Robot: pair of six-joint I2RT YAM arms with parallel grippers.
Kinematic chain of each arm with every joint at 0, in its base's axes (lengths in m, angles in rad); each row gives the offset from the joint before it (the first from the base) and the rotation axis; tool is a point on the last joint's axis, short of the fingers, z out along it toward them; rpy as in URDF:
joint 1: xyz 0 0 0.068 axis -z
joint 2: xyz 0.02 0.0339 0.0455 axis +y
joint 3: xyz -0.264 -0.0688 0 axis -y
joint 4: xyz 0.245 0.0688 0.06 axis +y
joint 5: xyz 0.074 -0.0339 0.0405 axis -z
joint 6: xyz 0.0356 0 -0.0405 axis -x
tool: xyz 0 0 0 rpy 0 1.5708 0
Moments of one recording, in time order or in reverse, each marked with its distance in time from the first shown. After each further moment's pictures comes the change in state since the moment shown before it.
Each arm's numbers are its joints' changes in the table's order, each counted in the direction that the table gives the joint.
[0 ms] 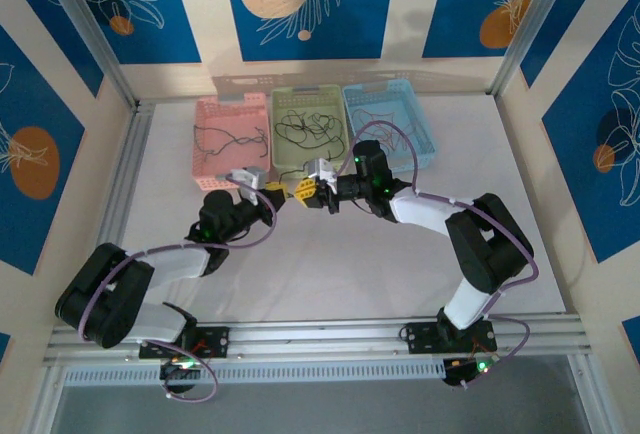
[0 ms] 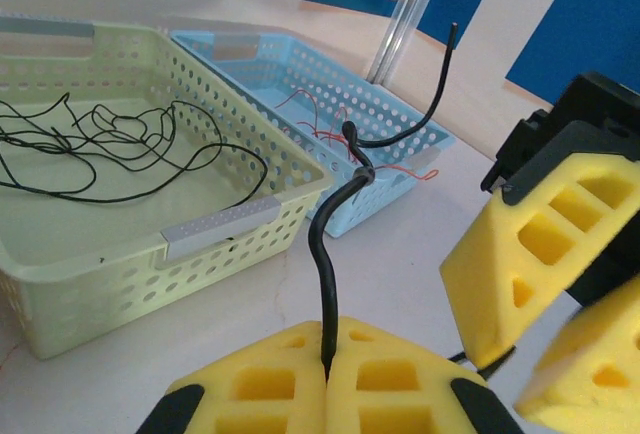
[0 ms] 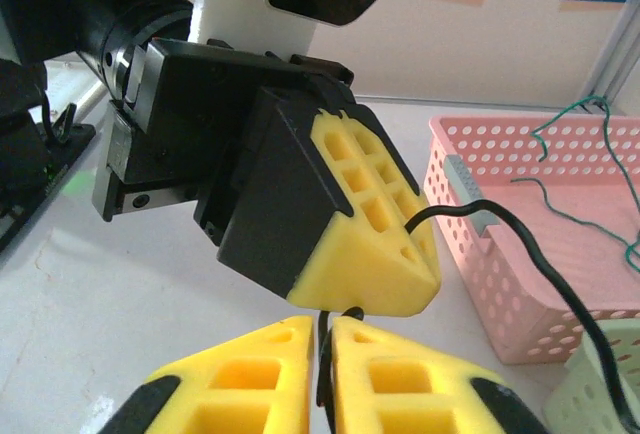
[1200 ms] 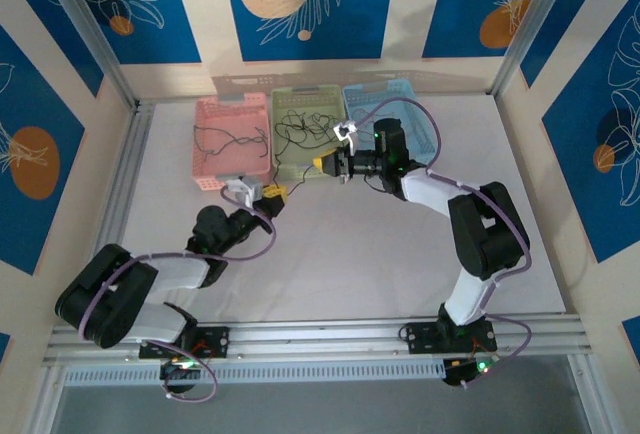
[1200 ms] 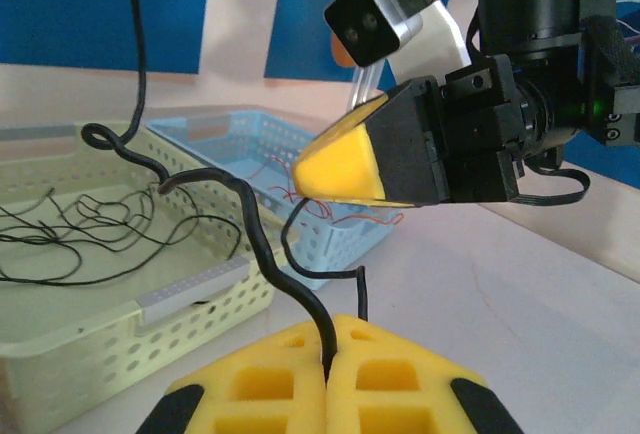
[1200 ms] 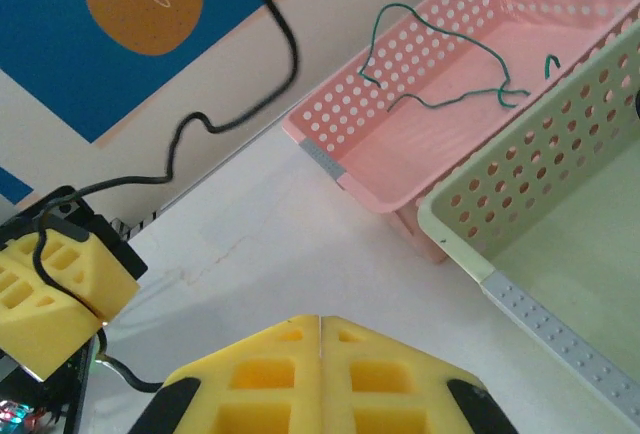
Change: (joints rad) left arm 0.035 0.000 -0.122 -0.307 -0.032 -0.064; right arm 0.182 0.080 0.130 0.051 0.055 -0.644
